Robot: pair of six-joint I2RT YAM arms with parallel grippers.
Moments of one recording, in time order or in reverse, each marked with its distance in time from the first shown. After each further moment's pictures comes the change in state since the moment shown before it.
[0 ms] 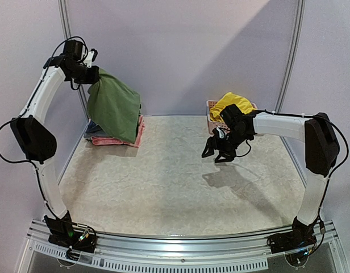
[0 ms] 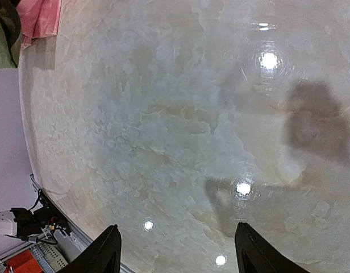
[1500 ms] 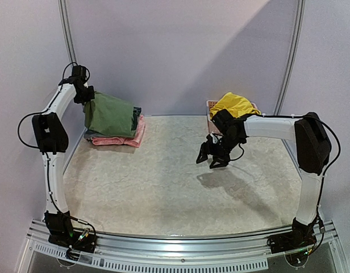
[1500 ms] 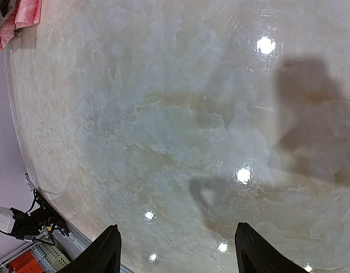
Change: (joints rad) left arm 0.138 0.386 0.108 0.175 -0.262 -0.206; right arm 0.056 0.081 0.042 -0.014 0.004 0.051
